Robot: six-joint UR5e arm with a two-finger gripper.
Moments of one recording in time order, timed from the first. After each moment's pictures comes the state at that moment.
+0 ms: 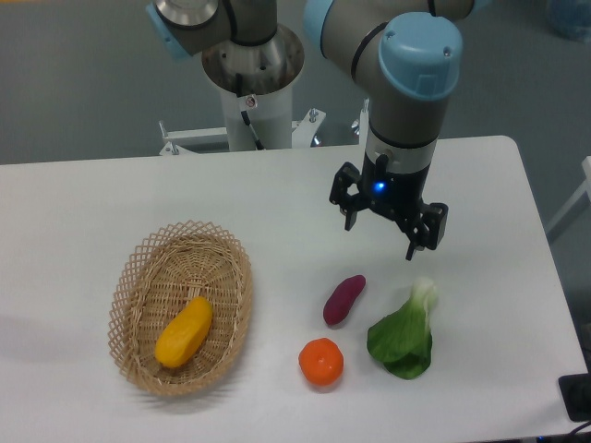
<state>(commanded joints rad) 2.54 -1.82 -1.43 -1.30 1.46 1.13</state>
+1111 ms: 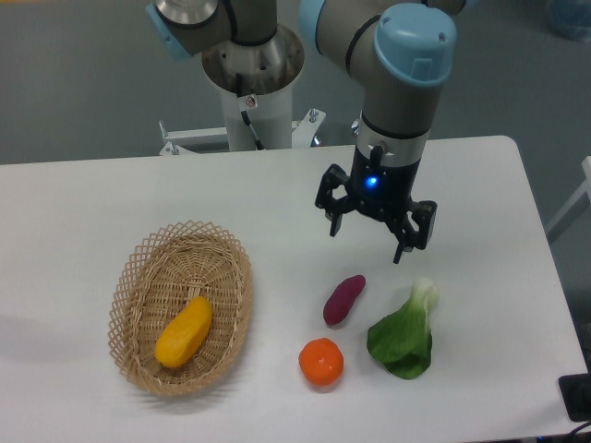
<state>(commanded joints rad) 2.53 -1.77 -1.49 -1.23 1.32 0.90</state>
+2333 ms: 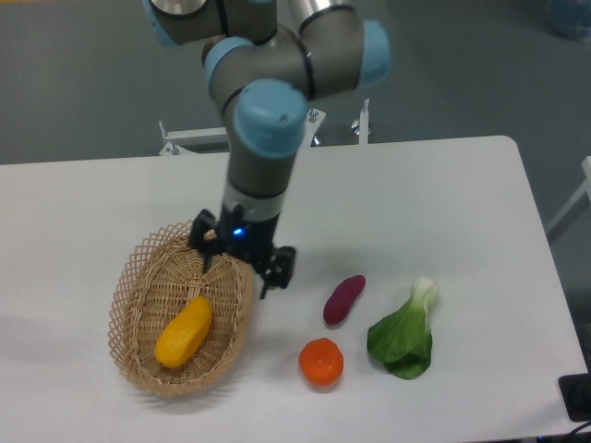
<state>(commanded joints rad) 2.19 -1.90 -1.68 -0.99 1.30 0.67</state>
